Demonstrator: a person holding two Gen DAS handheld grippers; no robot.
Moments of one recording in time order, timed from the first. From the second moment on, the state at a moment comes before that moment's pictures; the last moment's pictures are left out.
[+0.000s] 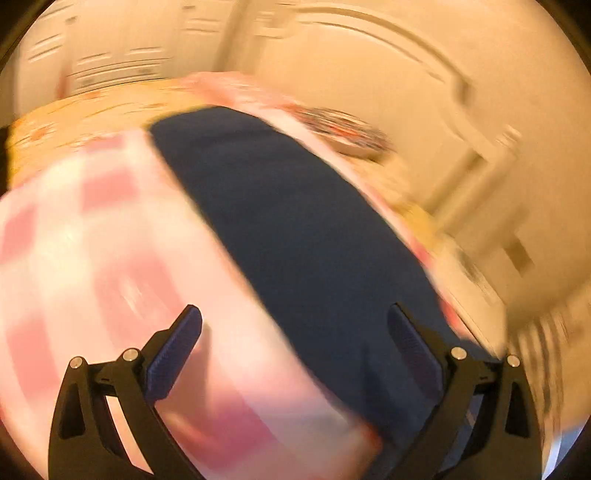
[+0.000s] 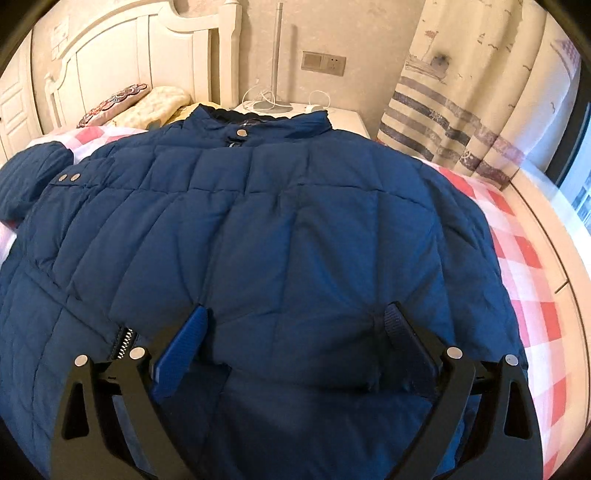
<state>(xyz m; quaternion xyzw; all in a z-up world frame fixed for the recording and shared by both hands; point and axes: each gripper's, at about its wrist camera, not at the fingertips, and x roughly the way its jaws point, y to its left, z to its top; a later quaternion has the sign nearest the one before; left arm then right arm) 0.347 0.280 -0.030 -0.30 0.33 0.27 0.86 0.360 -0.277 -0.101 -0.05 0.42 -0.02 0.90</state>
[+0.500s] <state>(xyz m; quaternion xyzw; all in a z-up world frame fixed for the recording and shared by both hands) 0.358 0.364 -0.004 -0.37 0.20 0.17 0.89 0.362 -0.282 -0.099 -0.05 0.42 -0.02 0.91</state>
